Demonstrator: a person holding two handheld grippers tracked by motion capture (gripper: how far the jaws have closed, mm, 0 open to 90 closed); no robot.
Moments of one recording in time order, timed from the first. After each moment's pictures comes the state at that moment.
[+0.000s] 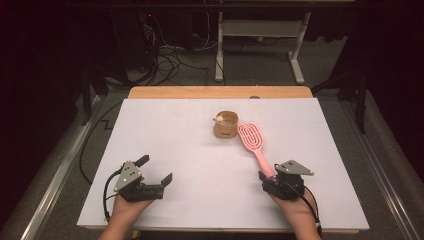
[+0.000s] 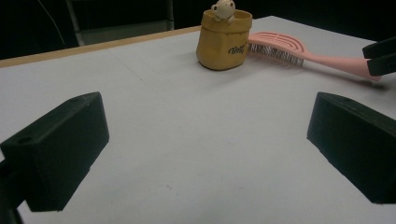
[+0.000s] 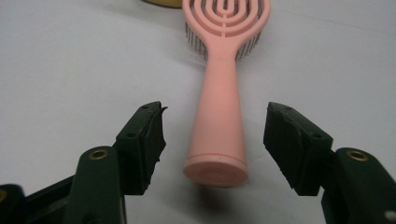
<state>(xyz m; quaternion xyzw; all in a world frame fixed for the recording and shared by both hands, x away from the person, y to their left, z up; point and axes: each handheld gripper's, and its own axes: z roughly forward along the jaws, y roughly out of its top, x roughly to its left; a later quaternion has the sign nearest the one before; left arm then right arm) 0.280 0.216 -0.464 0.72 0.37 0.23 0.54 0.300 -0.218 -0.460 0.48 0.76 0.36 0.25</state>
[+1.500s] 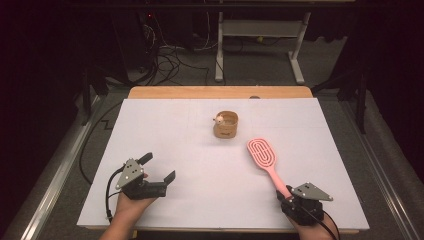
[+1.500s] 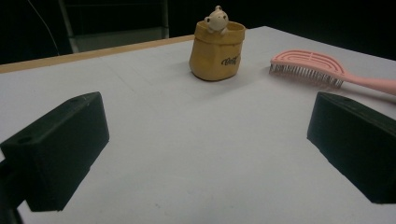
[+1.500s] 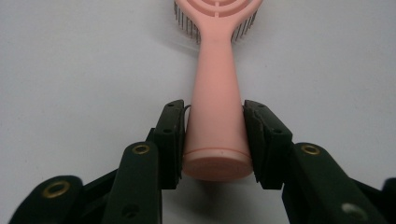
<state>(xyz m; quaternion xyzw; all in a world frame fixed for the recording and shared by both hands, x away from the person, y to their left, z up) 0.286 0.209 -0.461 0.71 0.36 0.23 0.55 0.239 -0.251 -0.465 0.48 0.77 0.33 0.26</state>
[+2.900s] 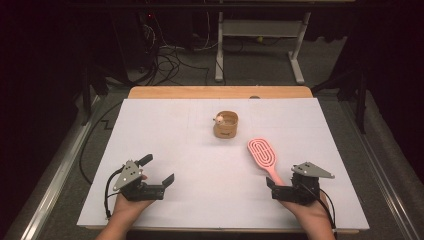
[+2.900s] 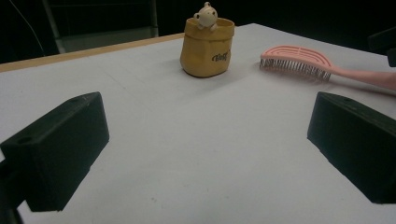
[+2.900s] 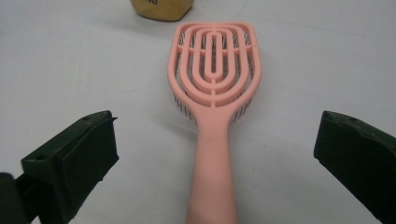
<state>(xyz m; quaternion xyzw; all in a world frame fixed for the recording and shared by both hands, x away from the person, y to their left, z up) 0.284 0.217 -0.464 0.72 0.35 0.21 0.56 0.288 -0.244 -0.438 0.49 0.75 0.39 0.24</state>
